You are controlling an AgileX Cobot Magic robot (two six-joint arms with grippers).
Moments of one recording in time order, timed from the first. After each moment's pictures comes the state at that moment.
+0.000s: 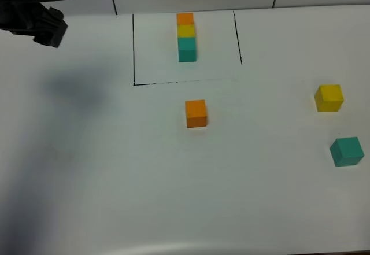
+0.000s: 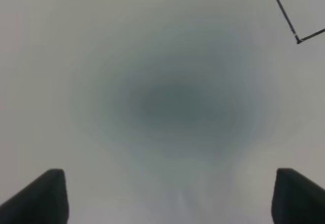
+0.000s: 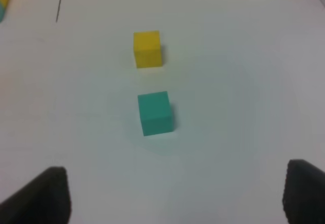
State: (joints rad) left arm -0.16 1.69 -1.50 0.13 0.92 0.17; right arm 0.03 0.00 -0.50 -0.01 1.07 0.08
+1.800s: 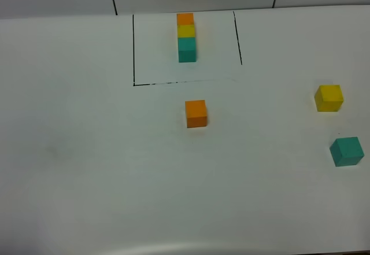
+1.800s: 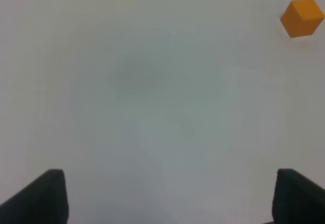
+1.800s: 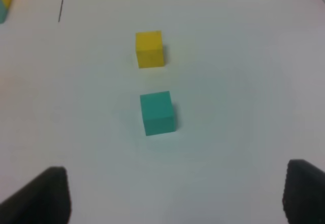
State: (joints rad) left arm -0.15 0.03 -0.51 -0.04 1.07 -0.03; right arm 0.03 0.00 -0.50 -0.01 1.07 0.08
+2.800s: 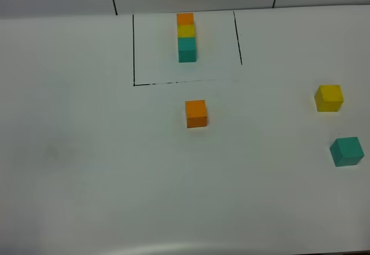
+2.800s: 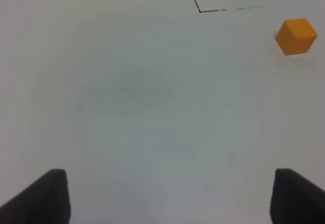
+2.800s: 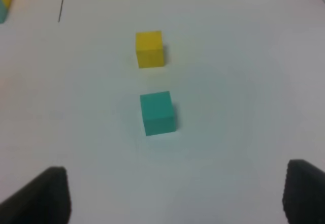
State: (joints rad) left arm -0.12 0.00 -0.51 -0.05 1.07 -0.03; right arm 0.03 0.00 -0.50 -0.01 1.07 0.08
